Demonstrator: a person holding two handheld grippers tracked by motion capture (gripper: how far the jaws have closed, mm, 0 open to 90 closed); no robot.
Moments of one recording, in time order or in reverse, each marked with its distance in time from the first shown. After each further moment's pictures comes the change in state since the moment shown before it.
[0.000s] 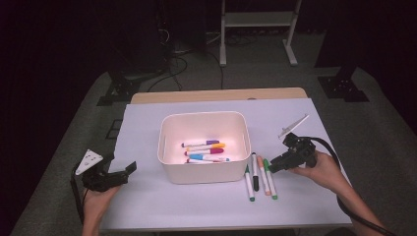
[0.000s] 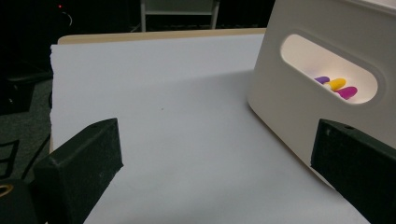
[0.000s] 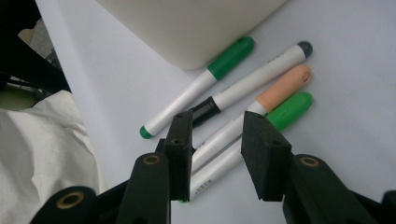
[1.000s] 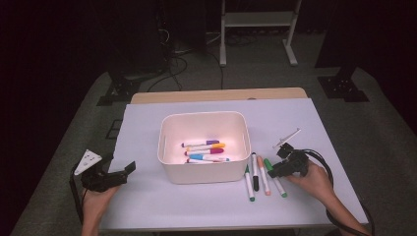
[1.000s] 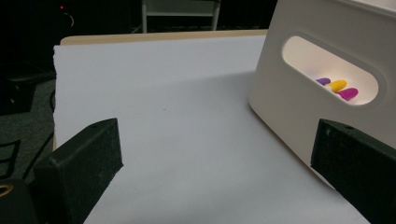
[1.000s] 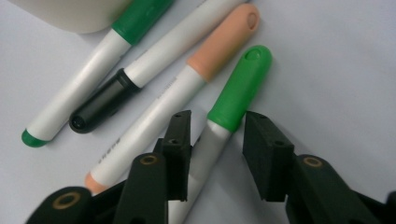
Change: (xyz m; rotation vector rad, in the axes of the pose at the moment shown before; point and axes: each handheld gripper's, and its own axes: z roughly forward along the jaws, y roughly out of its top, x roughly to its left) left arm 0.001 0.000 -0.001 -0.005 0.005 -0.003; right arm -0.018 -0.024 0.047 0.041 -0.213 0.085
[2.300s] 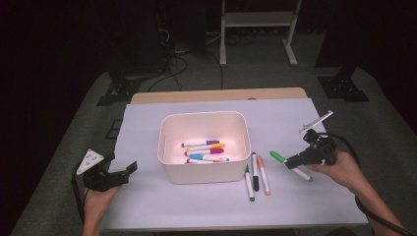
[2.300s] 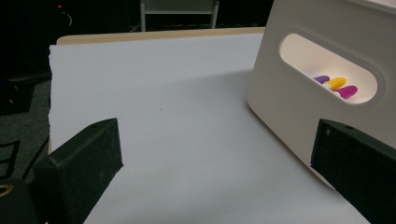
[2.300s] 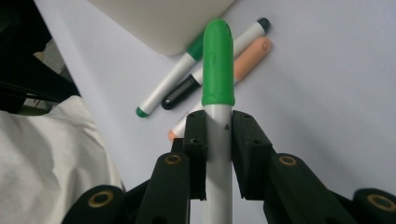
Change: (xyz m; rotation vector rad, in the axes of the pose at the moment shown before) left arm -0.003 0.001 0.003 0.004 -0.004 0.007; right arm -0.022 -0.005 -0.082 -0.062 0.231 0.025
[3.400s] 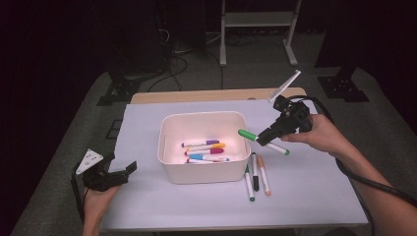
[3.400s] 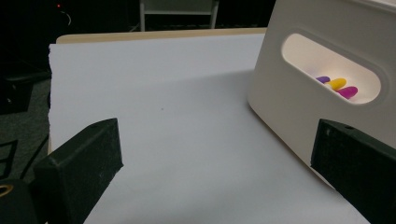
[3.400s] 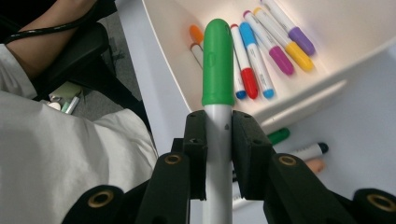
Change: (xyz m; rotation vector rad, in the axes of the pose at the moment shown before) left arm 0.003 -0.001 0.000 0.003 -0.004 -0.007; right arm 0.077 0.119 -0.027 0.053 0.125 -0.234
